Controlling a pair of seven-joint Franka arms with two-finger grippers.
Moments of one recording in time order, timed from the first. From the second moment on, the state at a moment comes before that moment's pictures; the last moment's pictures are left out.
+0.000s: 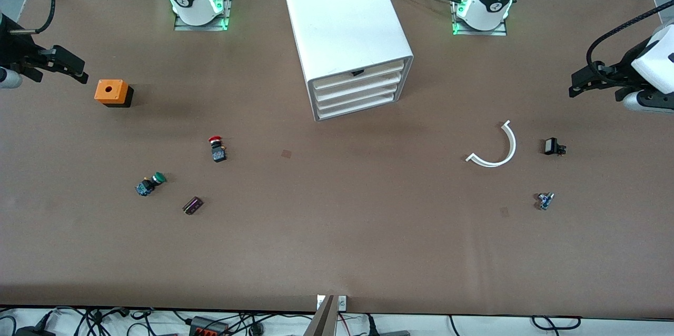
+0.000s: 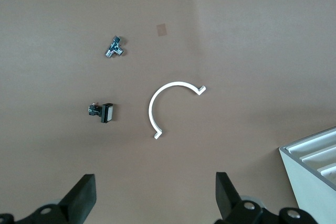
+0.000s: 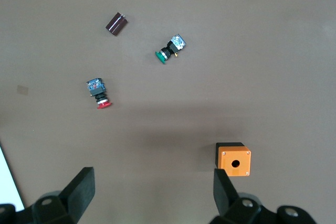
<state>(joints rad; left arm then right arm) -0.02 0.04 0.03 -1.59 -0.02 1.56 0.08 0.09 -0.09 -0.13 -1.75 -0.04 1.66 -0.01</state>
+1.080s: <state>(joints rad) -0.06 0.09 0.03 -1.59 -0.12 1.23 0.08 0.11 -0.09 -0.12 -1.75 -0.04 1.62 -0.02</state>
